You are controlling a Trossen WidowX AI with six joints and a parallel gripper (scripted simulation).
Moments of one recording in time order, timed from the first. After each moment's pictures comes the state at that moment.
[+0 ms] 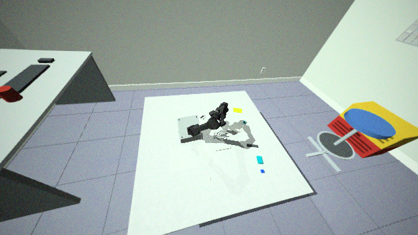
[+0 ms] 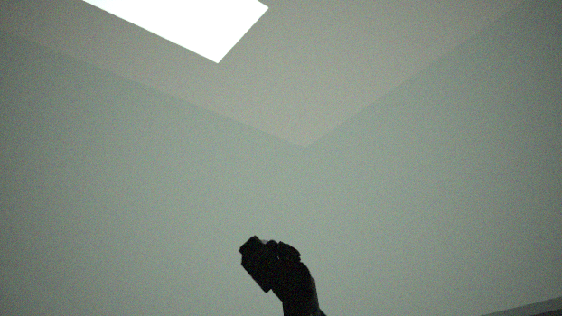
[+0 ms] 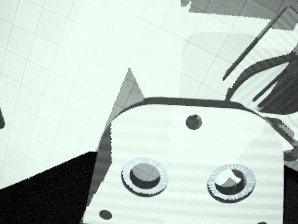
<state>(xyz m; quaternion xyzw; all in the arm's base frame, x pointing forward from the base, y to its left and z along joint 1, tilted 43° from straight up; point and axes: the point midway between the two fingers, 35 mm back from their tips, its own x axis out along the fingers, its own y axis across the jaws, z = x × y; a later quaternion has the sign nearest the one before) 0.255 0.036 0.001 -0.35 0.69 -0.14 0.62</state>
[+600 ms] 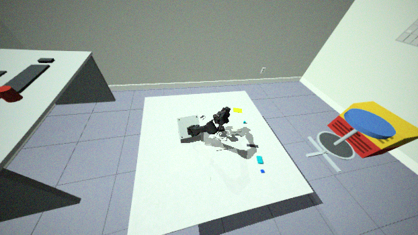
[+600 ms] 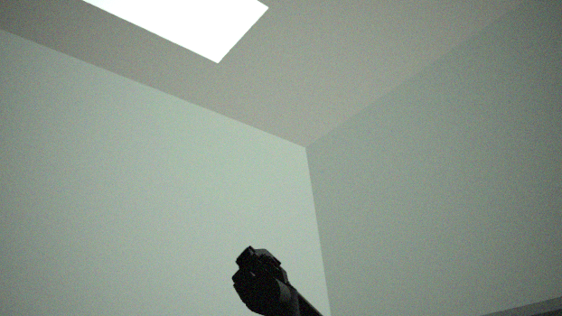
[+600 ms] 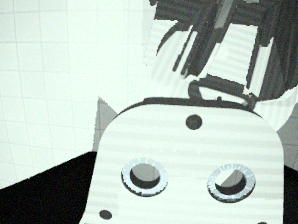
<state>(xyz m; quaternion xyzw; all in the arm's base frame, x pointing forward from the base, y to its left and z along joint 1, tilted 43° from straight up) 0.251 -0.003 0.028 -0.22 0.64 -0.28 0.68</state>
